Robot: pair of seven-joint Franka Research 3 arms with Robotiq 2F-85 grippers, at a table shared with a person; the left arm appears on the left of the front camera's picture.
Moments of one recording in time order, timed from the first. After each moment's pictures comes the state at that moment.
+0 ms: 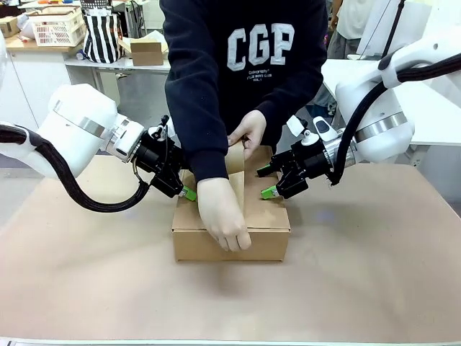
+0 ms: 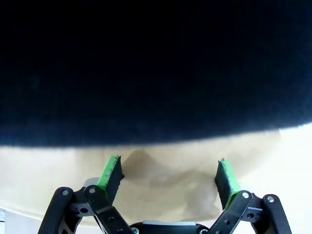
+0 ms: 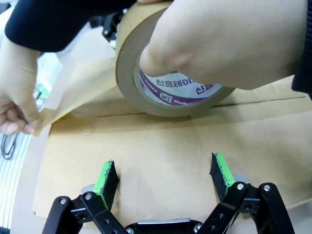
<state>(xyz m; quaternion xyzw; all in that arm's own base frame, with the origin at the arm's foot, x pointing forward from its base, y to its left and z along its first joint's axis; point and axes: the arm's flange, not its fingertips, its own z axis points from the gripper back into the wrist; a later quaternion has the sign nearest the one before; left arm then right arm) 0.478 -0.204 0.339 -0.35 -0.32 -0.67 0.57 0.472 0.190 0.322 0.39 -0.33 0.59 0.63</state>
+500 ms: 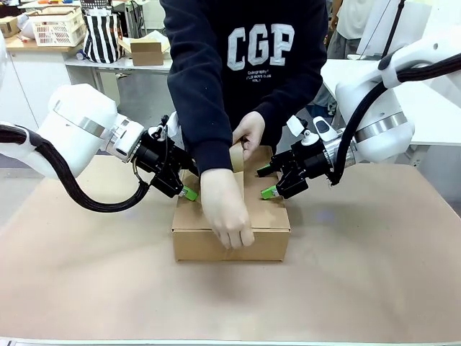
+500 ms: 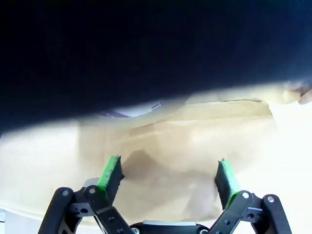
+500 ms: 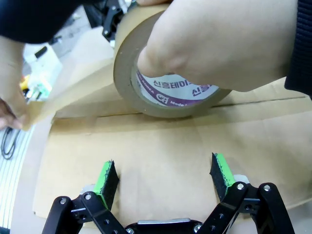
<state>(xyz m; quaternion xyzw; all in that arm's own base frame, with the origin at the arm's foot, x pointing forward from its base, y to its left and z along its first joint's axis) 0.478 -0.204 0.339 -0.35 -0.32 -0.67 0.57 0.472 0.190 0.322 0.39 -0.33 0.59 0.63</state>
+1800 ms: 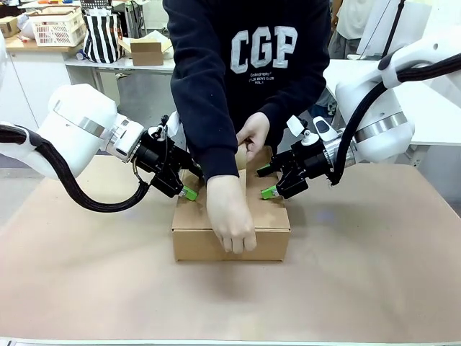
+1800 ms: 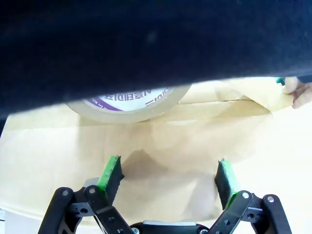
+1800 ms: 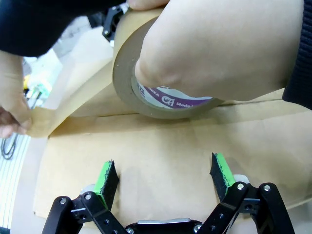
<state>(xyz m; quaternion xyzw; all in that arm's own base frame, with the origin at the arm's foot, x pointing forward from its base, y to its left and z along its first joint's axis) 0.478 -0.204 0.339 -0.35 -0.32 -0.67 0.57 0.472 0.190 0.322 0.39 -0.33 0.59 0.63</state>
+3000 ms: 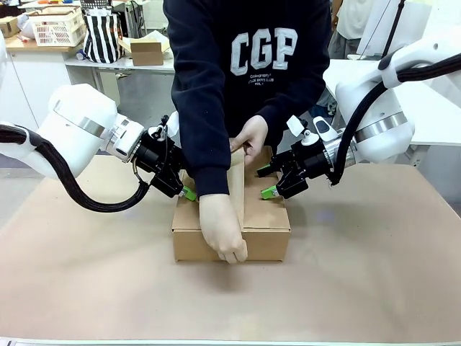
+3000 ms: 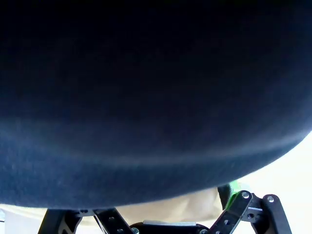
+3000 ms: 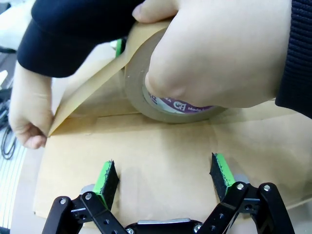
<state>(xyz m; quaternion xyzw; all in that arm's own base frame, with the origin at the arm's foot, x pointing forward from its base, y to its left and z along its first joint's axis) 0.478 -0.204 0.338 -0.35 -0.32 -0.67 0.57 0.472 0.190 0.322 0.39 -0.33 0.59 0.63</state>
